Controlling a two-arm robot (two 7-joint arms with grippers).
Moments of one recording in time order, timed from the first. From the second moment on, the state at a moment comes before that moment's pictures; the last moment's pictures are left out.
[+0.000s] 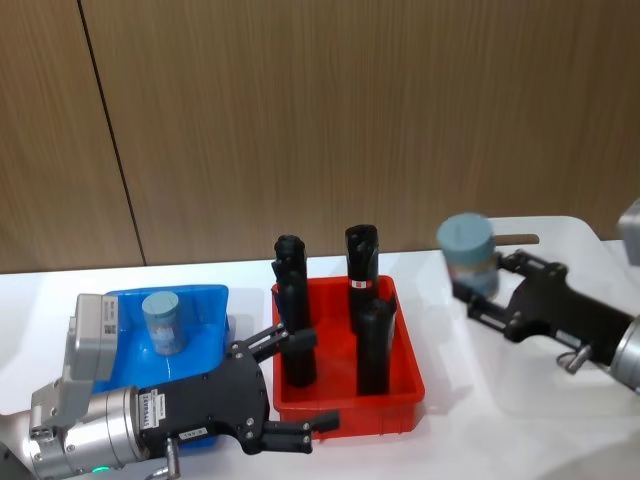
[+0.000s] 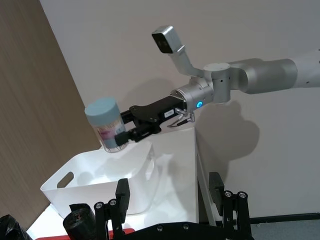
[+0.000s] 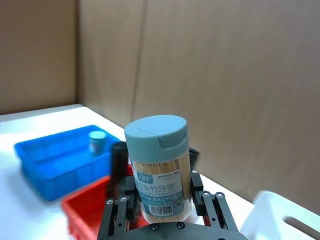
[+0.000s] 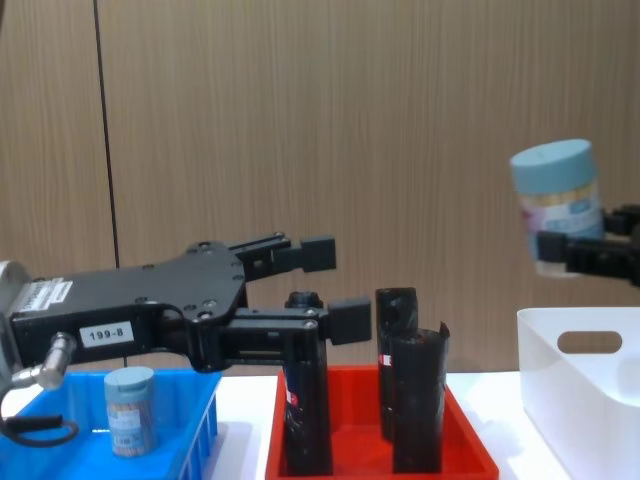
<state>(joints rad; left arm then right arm) -0.33 0.48 0.33 -1.42 -0.52 -0.19 -1.15 0.22 0.55 -0.26 -1.60 0.40 0.03 0.51</state>
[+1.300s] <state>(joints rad) -0.33 0.48 0.33 -1.42 -0.52 -0.19 -1.15 0.45 0.47 -0.26 -1.18 0.37 0.24 0.42</state>
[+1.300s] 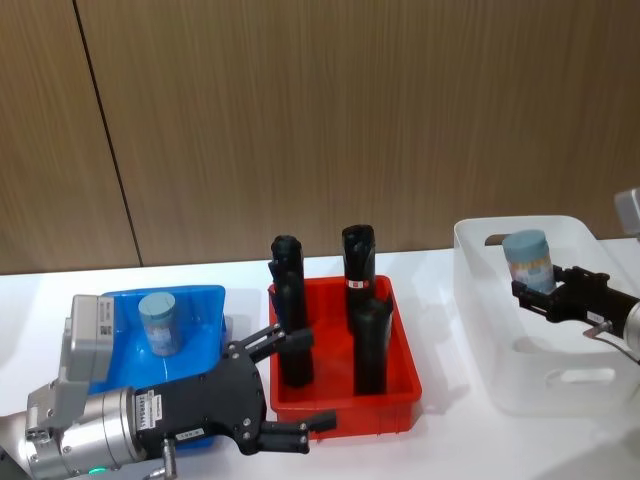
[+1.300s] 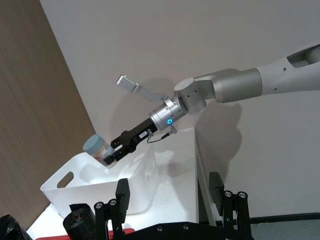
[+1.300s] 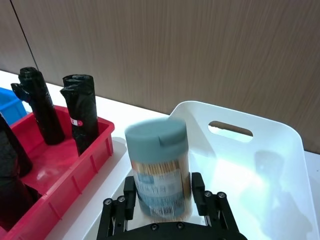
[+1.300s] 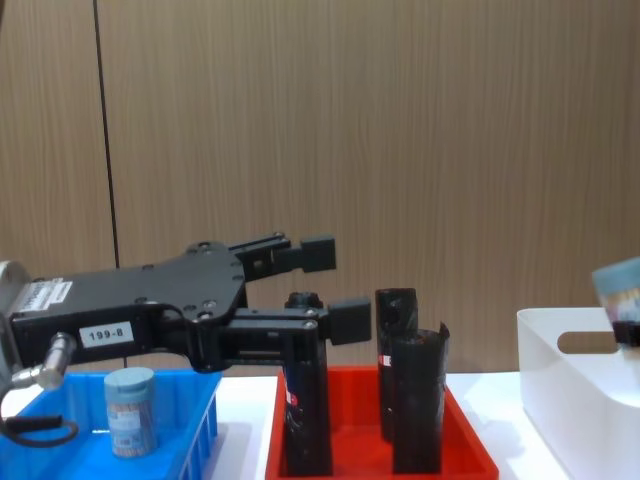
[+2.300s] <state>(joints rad) -0.33 0.47 0.33 -1.42 -0.52 -0.18 -1.13 0.45 0.46 -0.26 -1.18 0.36 0.22 0.41</state>
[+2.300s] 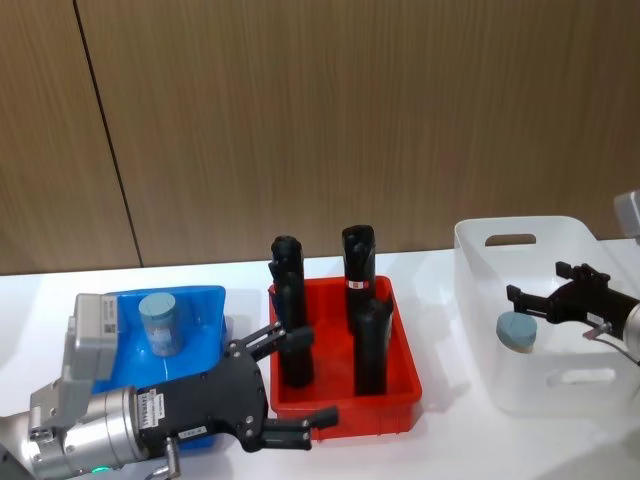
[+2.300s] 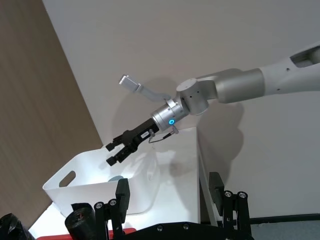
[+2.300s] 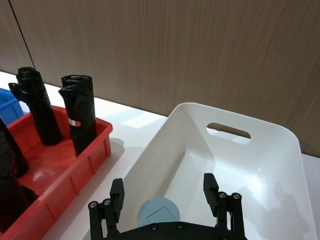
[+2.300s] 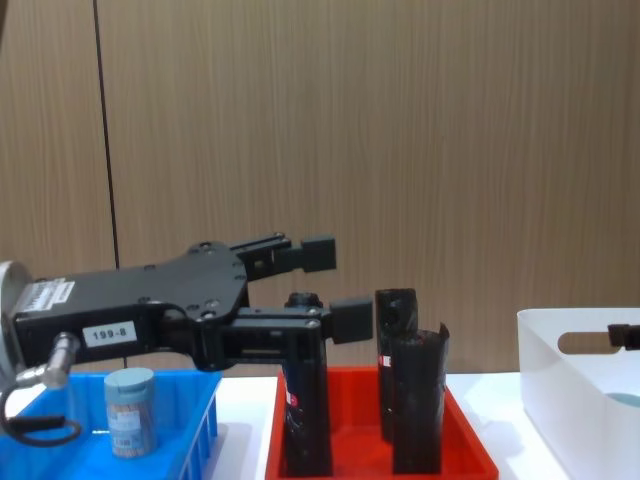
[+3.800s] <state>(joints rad) -0.28 0.43 0.40 -1.53 -0.36 -0.08 -0.56 0.03 0.35 -0.23 -1.71 0.29 0.05 0.10</state>
